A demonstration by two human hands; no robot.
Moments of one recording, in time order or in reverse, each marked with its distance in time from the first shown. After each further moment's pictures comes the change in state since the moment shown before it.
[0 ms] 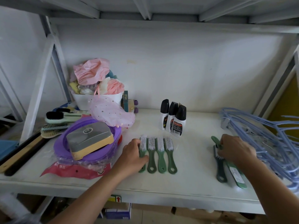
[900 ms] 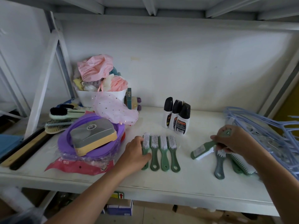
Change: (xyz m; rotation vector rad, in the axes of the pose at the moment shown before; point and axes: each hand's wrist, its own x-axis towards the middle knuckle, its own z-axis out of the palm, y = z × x) left_hand 0.001 -0.004 0.000 -0.050 -0.006 -0.002; right_hand -0.016 -0.018 -0.036 0.939 -0.128 0.040
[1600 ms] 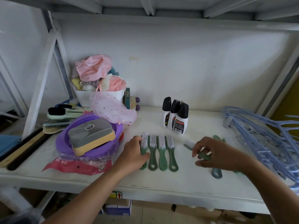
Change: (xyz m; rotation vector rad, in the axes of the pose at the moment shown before) left_hand 0.002 0.000 0.001 0.033 0.015 -0.006; right_hand -0.015 0.012 0.022 -0.513 -0.398 -0.488
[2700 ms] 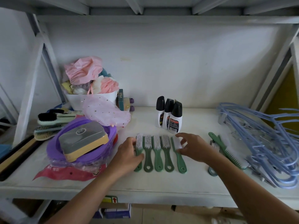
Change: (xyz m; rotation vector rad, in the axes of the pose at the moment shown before) left_hand 0.002 0.001 0.001 0.056 0.025 0.011; right_hand 0.066 0.011 0.043 0.019 0.138 0.126
